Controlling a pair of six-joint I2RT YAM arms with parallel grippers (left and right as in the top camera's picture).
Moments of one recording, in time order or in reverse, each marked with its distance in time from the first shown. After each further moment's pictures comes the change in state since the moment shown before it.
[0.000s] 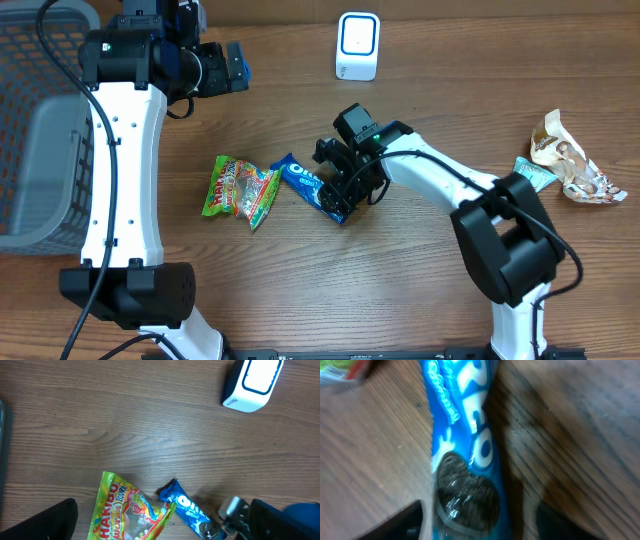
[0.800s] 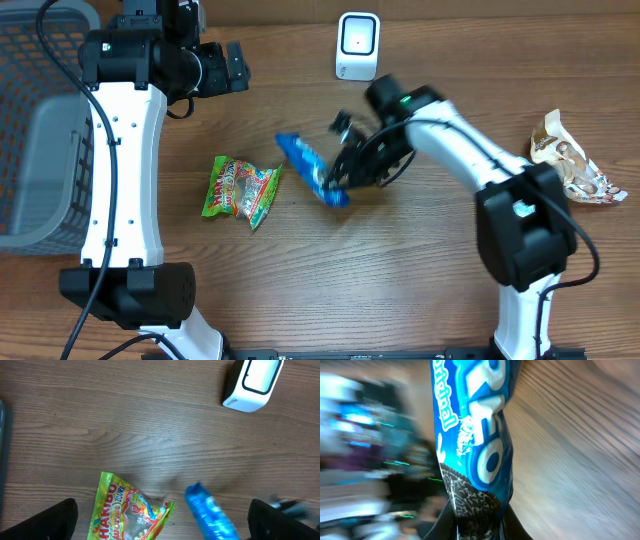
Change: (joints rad) left arm 0.000 0.000 0.000 0.000 0.000 0.000; right arm -0.185 0.017 0.191 -0.312 -0.640 0.076
